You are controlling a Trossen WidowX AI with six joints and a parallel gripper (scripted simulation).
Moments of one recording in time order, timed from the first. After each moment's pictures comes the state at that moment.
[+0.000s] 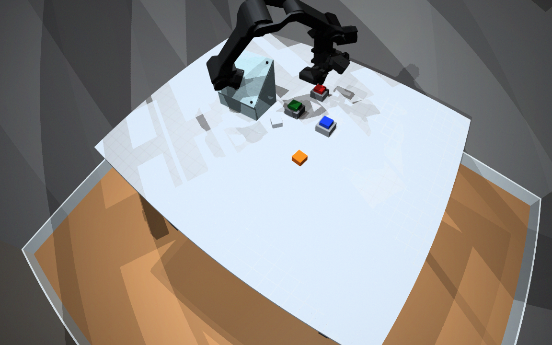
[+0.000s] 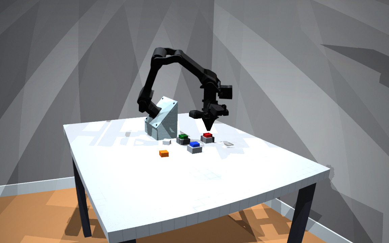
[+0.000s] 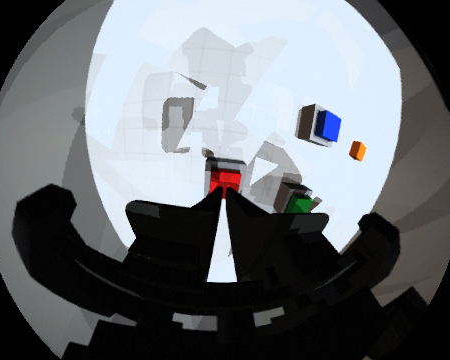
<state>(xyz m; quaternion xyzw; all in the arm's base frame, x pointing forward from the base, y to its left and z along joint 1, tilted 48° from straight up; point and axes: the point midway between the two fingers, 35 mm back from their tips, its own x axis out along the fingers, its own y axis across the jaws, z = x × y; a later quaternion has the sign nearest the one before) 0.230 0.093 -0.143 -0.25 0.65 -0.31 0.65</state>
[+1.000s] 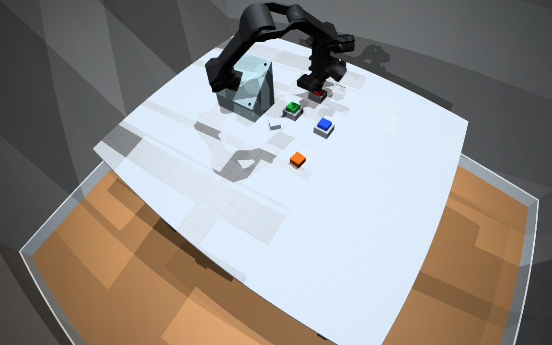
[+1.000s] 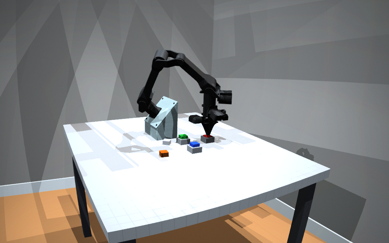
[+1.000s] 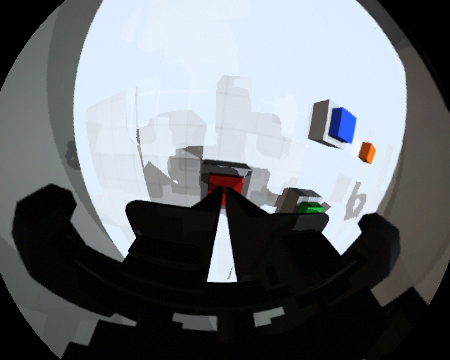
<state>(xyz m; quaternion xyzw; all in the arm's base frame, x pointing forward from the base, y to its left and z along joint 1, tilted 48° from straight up) 0.227 0.076 -0.158 -0.25 0.65 -0.31 0.65</state>
